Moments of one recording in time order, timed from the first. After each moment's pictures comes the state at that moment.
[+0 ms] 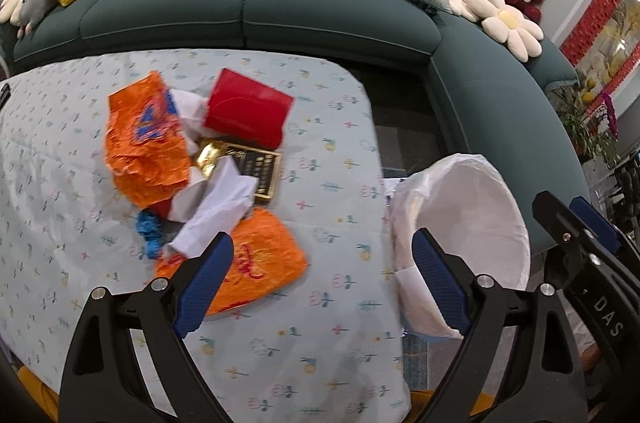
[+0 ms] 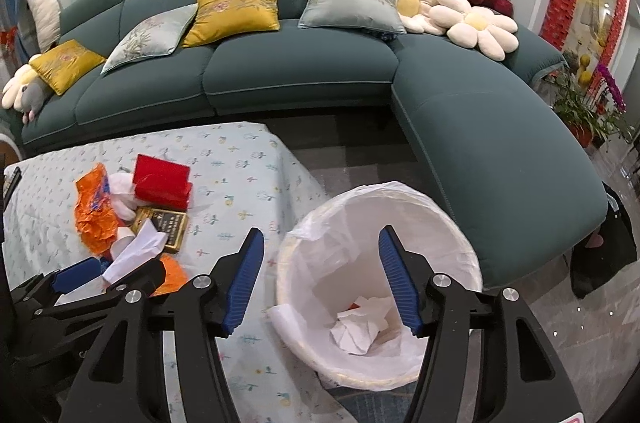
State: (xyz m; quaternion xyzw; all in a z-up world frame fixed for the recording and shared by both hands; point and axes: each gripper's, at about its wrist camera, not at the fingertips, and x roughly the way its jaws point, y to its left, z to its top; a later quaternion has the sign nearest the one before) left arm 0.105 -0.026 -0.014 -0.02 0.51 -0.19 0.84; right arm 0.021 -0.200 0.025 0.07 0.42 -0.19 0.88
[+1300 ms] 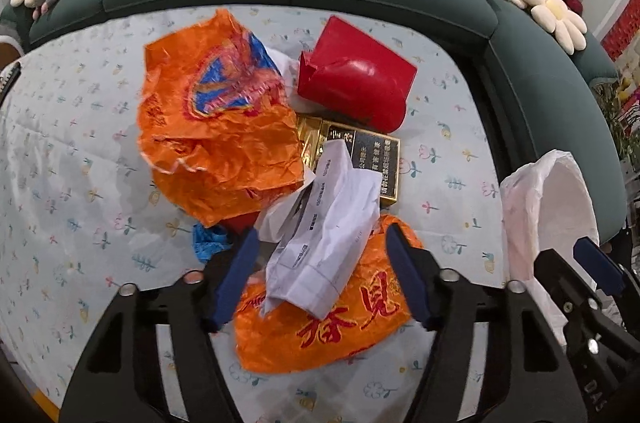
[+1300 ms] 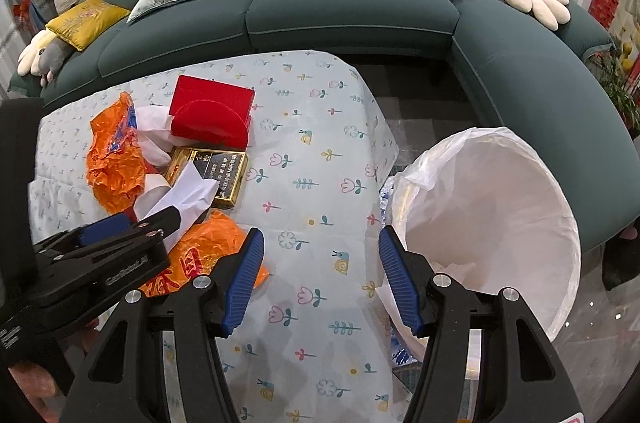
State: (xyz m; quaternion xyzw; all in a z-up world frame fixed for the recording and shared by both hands) left arm 0.167 0.030 -0.090 0.00 0.55 -0.14 0.83; right arm 0.069 -0.134 -0.052 0.09 0.50 -0.13 0.85
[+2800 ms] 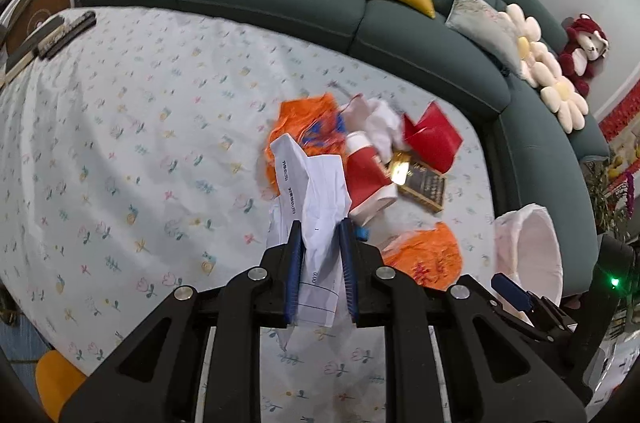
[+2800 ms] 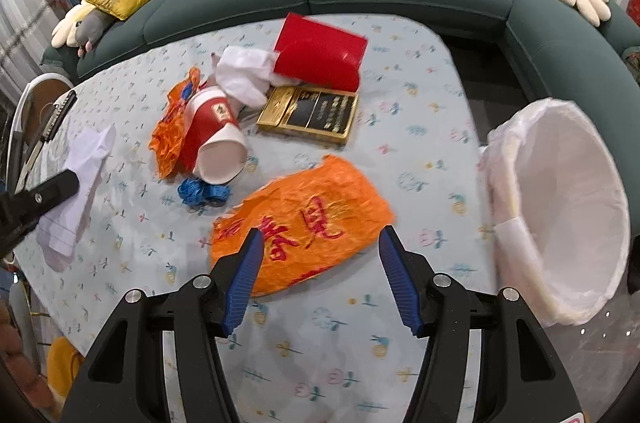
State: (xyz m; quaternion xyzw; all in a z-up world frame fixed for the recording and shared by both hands) left arm 0.117 0.178 -0.024 -0.10 0.50 -0.10 0.86; right arm 0.059 -0.045 -0.068 0.11 0.53 -0.06 0.84
